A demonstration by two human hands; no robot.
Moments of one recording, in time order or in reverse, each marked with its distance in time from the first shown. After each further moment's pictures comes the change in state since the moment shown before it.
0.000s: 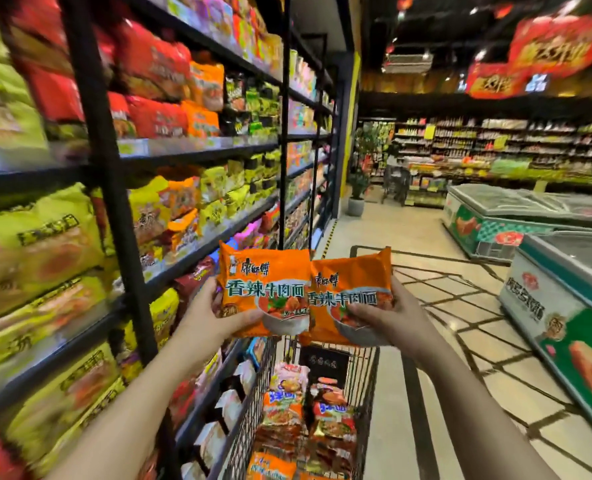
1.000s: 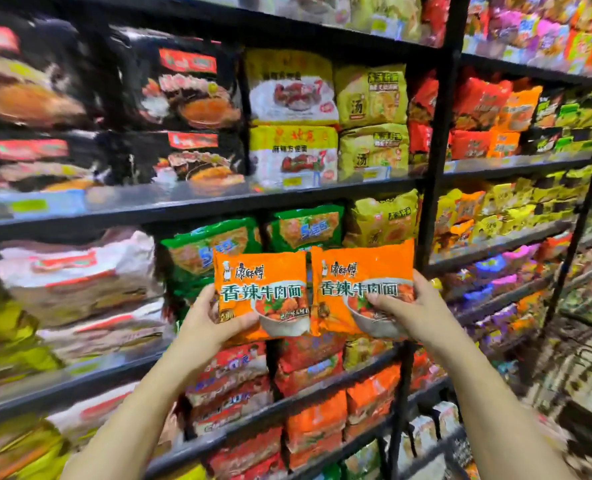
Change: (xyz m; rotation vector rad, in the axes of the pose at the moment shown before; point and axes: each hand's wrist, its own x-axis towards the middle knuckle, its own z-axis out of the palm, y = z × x) left_hand -0.447 0.143 -0.216 0.165 0.791 -0.074; right_hand -0.187 -0.154 0.285 0.333 -0.687 -0.222
